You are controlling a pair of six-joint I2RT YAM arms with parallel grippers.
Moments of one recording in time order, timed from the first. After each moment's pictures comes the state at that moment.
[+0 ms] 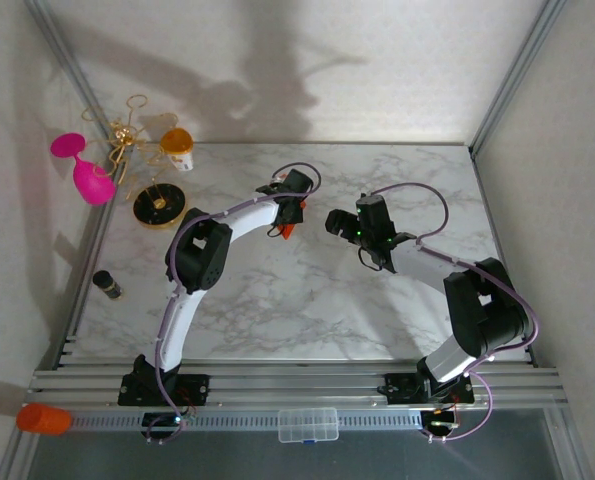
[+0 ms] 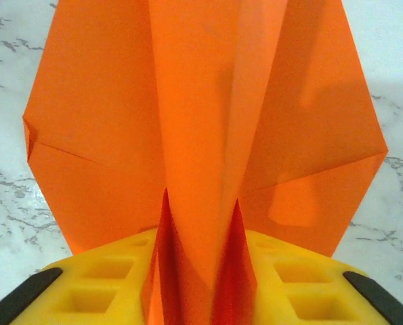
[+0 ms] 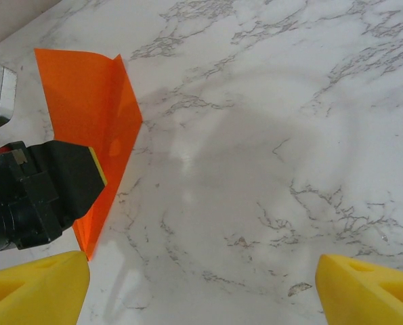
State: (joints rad) left arm -0.56 2.34 1.82 -0.56 -0.30 -0.60; right arm 0.47 1.58 0.86 0.04 0.03 0.66
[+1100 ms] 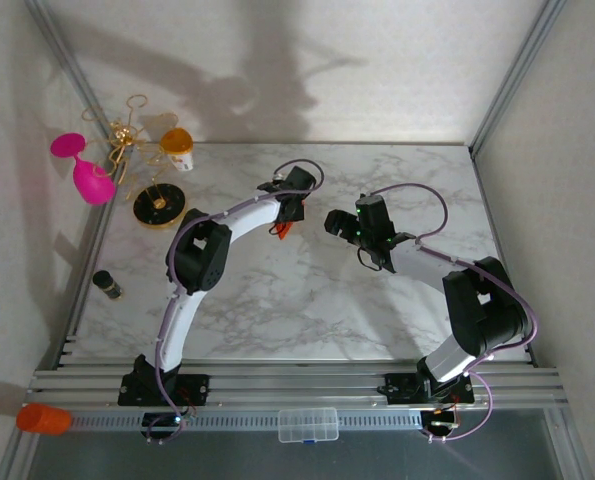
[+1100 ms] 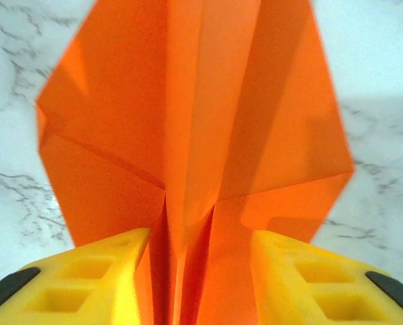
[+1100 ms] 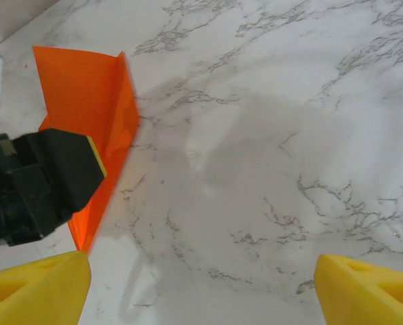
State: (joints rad) left arm -0.57 2.32 1.86 -0.61 -0.34 -0.59; right arm 0.47 1.59 0.86 0.05 0.00 0.68
